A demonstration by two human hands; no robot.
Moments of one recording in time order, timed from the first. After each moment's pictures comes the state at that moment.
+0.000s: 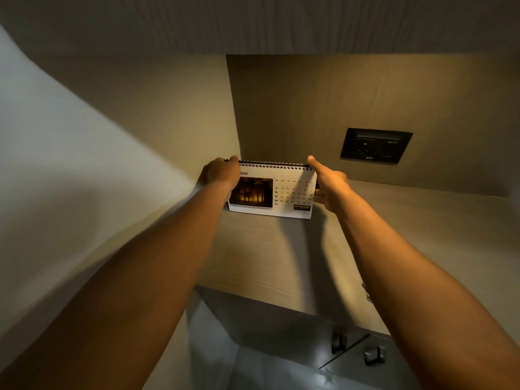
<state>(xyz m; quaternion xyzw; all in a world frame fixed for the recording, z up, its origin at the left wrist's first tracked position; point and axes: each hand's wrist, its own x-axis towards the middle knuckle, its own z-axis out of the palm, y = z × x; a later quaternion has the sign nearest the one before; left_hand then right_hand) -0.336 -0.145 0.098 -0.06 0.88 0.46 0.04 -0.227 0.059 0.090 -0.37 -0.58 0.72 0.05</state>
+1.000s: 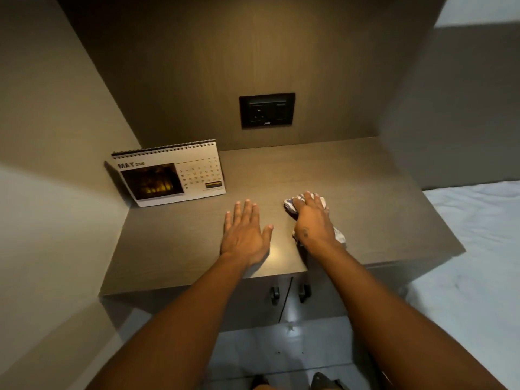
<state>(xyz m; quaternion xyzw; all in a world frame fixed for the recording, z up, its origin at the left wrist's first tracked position) -0.120 -0.026 -0.049 0.37 0.92 0.08 0.07 -0.027 0.120 -0.013 -0.35 -0.92 0.17 0.03</state>
